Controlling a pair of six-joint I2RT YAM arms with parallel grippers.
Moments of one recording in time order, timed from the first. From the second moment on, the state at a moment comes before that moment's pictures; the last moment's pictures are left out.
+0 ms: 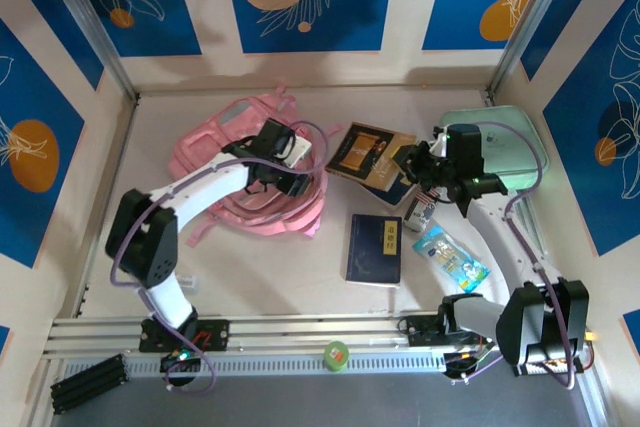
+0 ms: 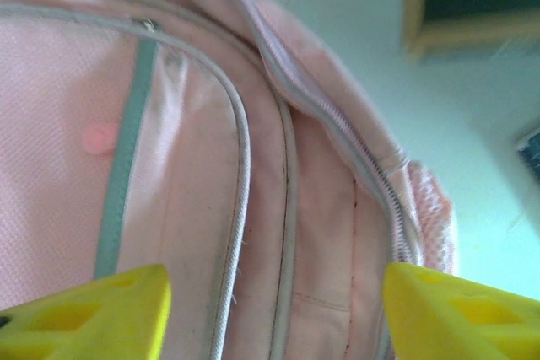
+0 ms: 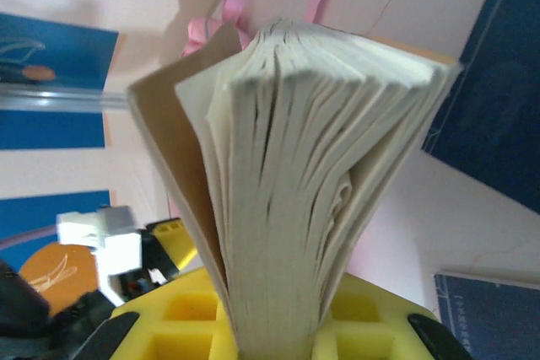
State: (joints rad) left arm -0.59 1.74 1.33 -0.64 0.05 0.08; right arm 0.10 1.16 0.90 -0.37 -0.52 0.93
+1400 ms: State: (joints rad) left arm -0.65 1.68 1.56 -0.82 -0.38 0.04; right arm 0.02 1.02 0.84 -0.40 -0.53 0.91
